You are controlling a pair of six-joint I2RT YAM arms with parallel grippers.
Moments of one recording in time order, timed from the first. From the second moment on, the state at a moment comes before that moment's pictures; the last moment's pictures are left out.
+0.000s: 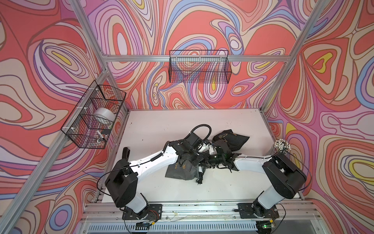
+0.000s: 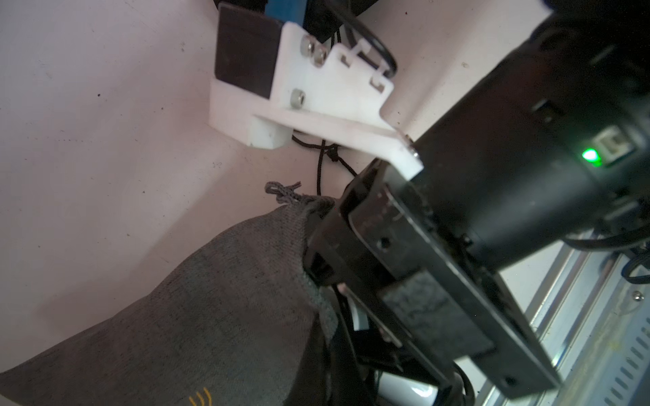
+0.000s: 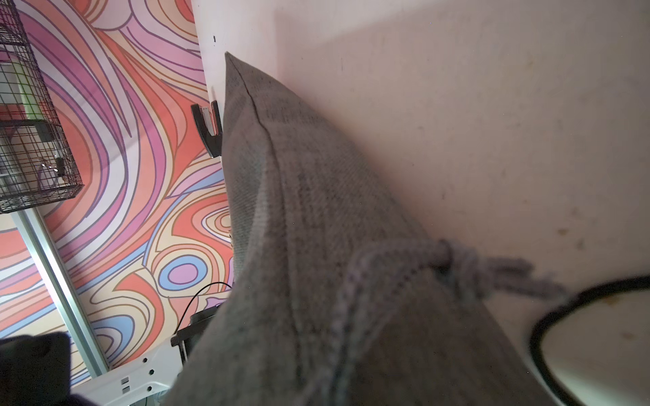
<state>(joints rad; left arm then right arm) -0.84 1.56 1.17 -0.63 0.12 -0.01 0.62 1.62 0.69 0.25 -0.65 1.03</state>
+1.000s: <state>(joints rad) -0.83 1.46 1.17 -0.56 0.26 0.07 0.56 1.68 0.57 0.81 -0.86 1.22</state>
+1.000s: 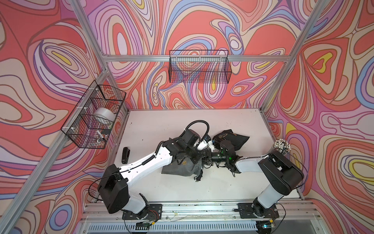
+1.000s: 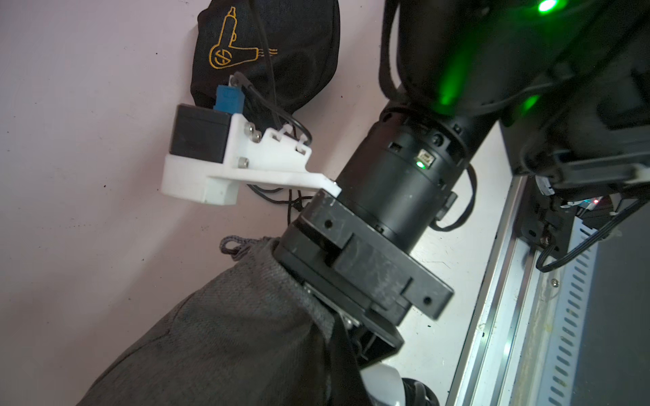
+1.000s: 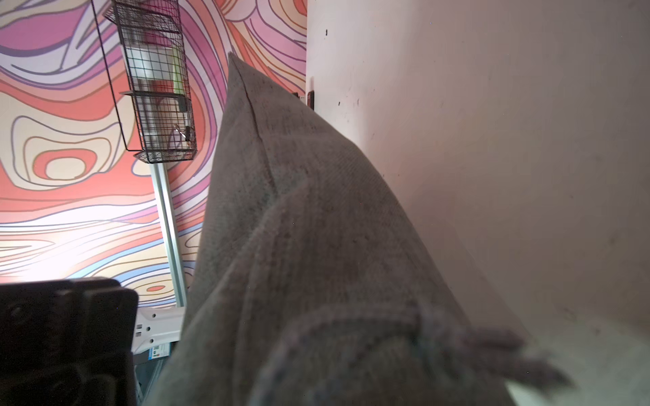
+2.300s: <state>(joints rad) -0.88 1.38 1.05 -0.50 0.23 0.05 0.53 1.71 0.62 0.84 -0.86 1.32</state>
